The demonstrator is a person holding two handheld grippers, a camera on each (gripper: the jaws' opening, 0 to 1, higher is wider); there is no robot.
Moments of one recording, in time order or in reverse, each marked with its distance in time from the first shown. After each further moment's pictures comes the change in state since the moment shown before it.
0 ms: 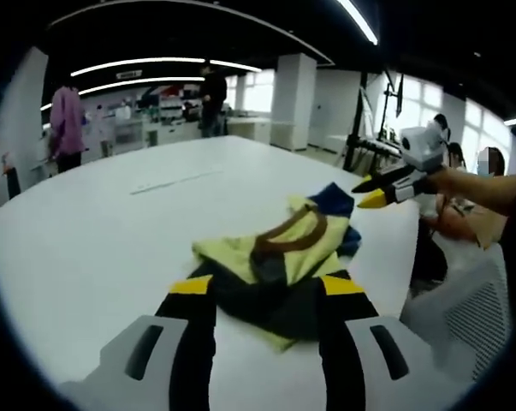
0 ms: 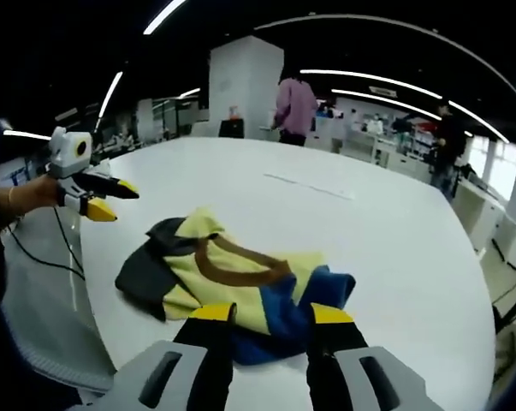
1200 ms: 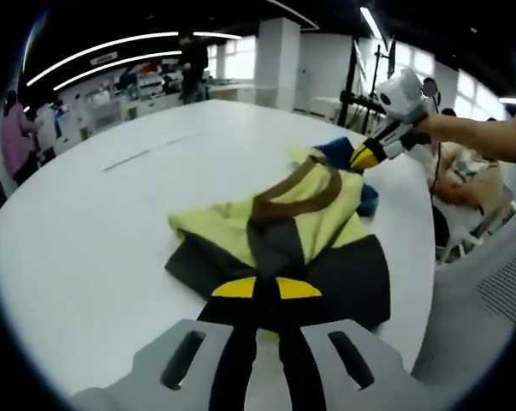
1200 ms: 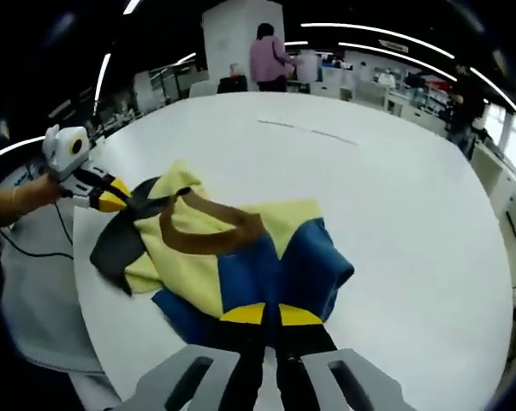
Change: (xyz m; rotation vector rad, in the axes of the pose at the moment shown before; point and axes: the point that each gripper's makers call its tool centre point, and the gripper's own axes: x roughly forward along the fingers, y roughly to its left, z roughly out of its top) left arm 0.053 0.007 -0.041 0.048 0.159 -0.054; right arm 0.033 -0.029 -0.043 0.076 0.223 0.080
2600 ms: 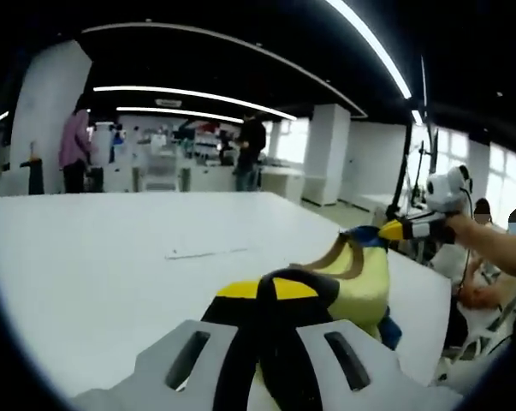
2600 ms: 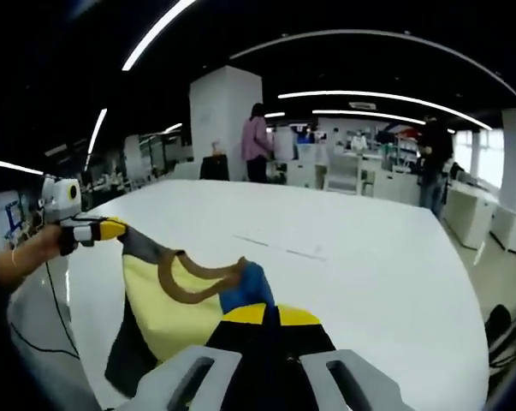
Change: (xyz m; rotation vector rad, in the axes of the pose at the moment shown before) left arm -0.064 0.090 0.158 -0.188 -0.448 0.217; right arm -0.055 -0.027 0.174 0.061 -0.432 -0.122
